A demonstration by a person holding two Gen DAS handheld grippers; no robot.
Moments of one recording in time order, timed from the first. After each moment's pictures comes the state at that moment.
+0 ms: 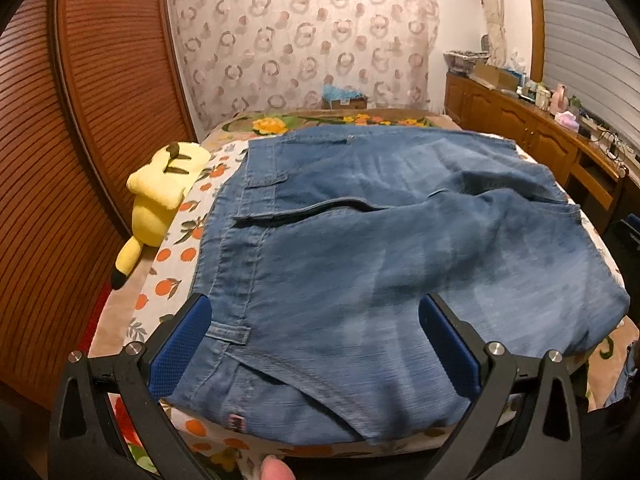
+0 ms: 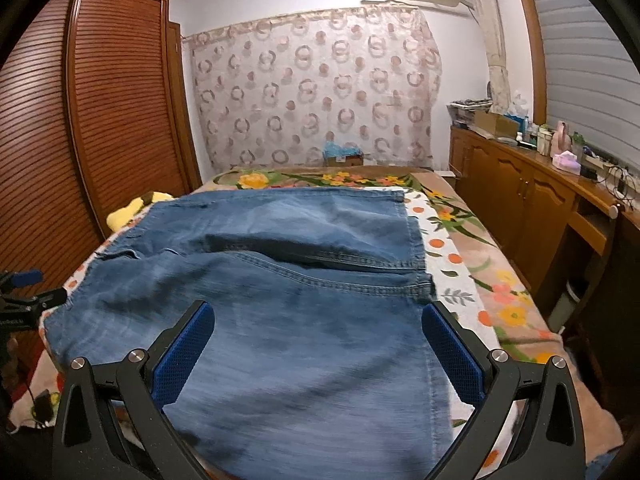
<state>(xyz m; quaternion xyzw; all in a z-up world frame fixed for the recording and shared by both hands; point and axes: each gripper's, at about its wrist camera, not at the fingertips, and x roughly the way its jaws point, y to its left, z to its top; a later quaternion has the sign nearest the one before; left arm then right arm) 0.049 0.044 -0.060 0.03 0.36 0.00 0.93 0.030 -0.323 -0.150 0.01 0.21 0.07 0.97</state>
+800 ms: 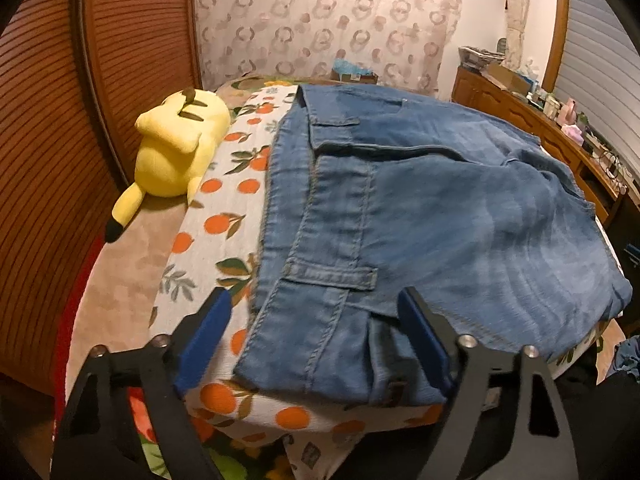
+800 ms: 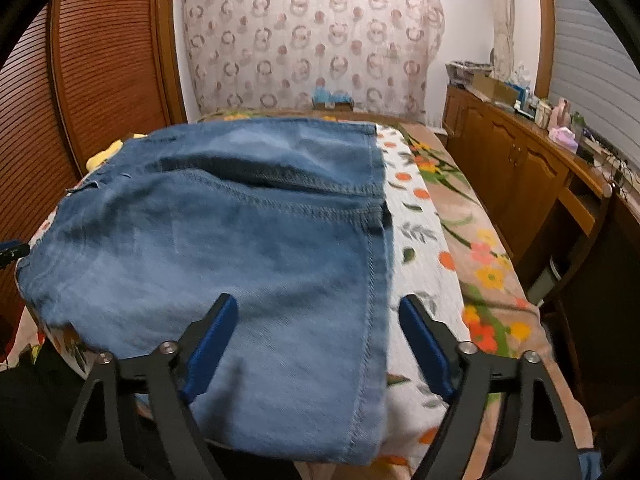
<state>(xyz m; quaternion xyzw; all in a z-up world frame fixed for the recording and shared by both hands) 0.049 0.146 -0.106 -0.03 0.41 -0.02 0.91 0.028 -0.339 -0.133 -0.01 0.31 0.06 0.95</state>
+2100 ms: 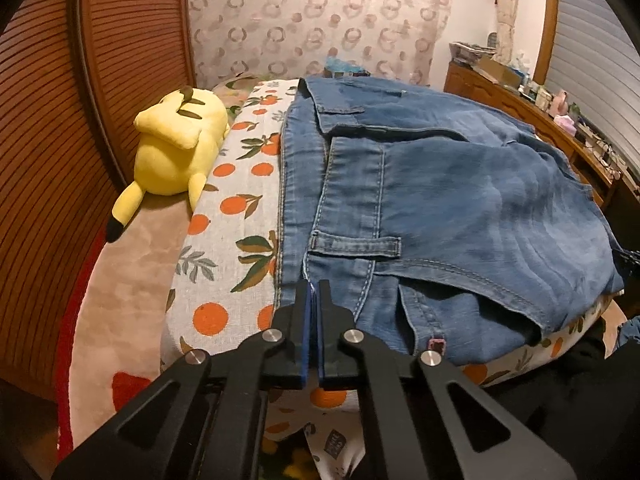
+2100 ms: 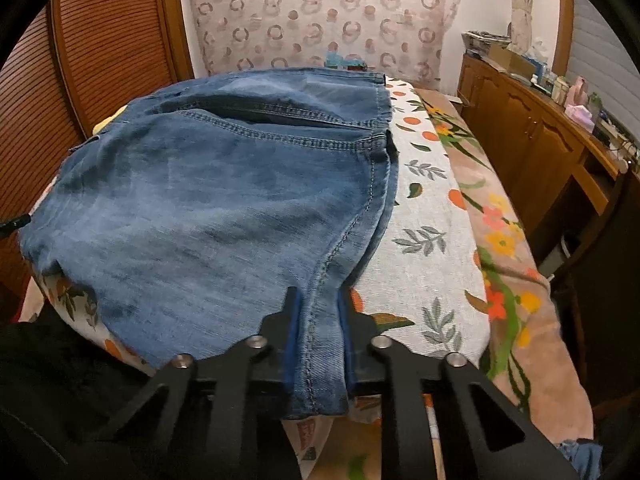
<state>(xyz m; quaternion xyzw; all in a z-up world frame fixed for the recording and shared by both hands) 0.034 0.161 -0.113 -0.01 0.40 -0.03 0.91 0.016 -0.349 -0.142 -0.01 0.36 0.10 0.93</state>
